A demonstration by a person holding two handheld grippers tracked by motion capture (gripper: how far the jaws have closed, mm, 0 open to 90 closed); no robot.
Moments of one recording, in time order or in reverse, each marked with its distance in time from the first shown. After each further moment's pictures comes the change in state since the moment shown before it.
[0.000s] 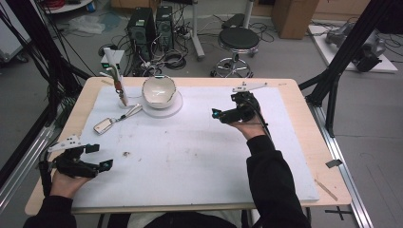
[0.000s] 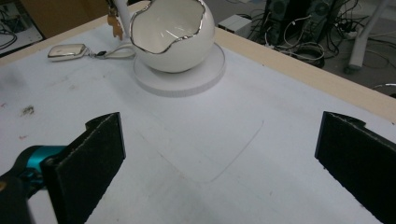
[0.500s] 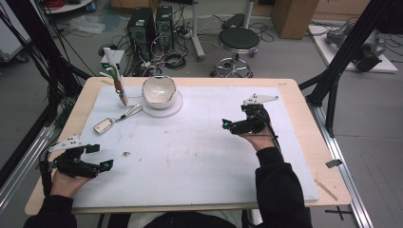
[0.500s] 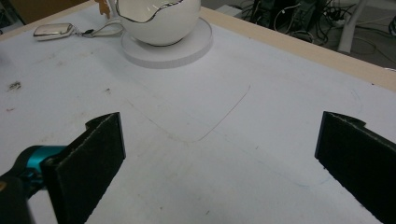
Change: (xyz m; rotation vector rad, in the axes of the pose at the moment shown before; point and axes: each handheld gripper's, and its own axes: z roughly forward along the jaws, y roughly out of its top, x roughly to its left) left arm 0.000 0.000 0.001 0.006 0.000 -0.003; right arm -0.007 -0.038 -0.020 0.015 -0.037 0.019
